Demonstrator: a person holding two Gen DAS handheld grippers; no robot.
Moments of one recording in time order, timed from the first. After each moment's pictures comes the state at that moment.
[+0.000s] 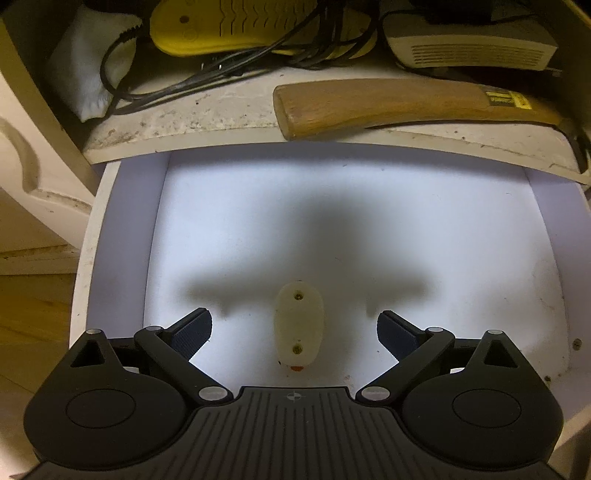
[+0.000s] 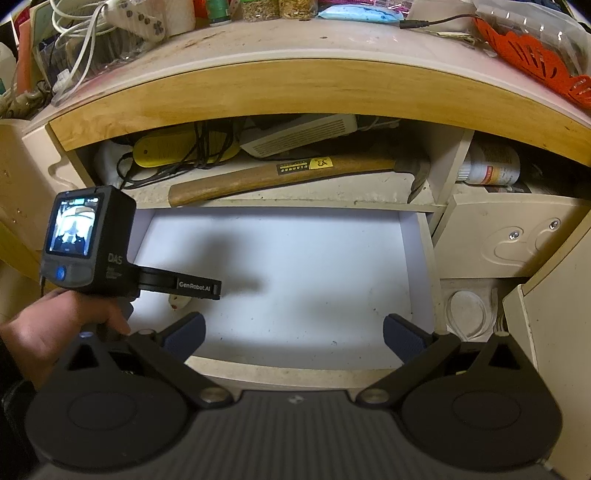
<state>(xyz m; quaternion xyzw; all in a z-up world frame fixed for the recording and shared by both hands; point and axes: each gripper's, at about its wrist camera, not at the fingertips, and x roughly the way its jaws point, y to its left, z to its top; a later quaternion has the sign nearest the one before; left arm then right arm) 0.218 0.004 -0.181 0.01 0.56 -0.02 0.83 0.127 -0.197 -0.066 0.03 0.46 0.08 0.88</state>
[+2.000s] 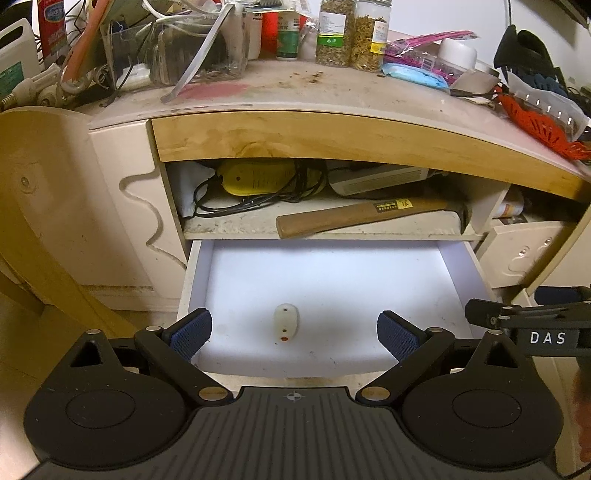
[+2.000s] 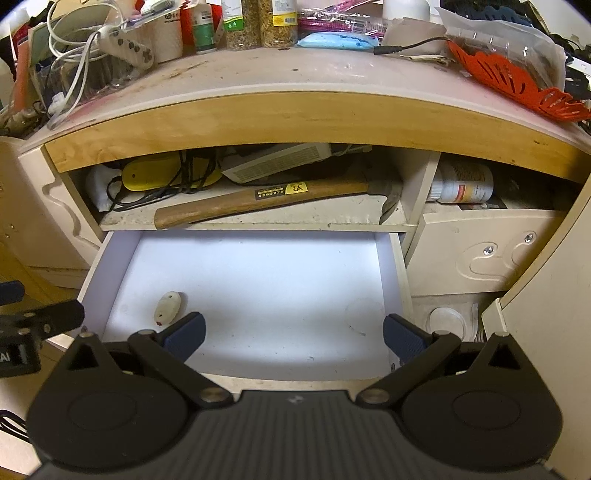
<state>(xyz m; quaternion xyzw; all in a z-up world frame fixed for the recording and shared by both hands) 0.093 0.002 -0.037 0.00 0.42 -0.03 0.91 0.116 -0.215 -0.053 0.02 0.43 0.06 0.90</state>
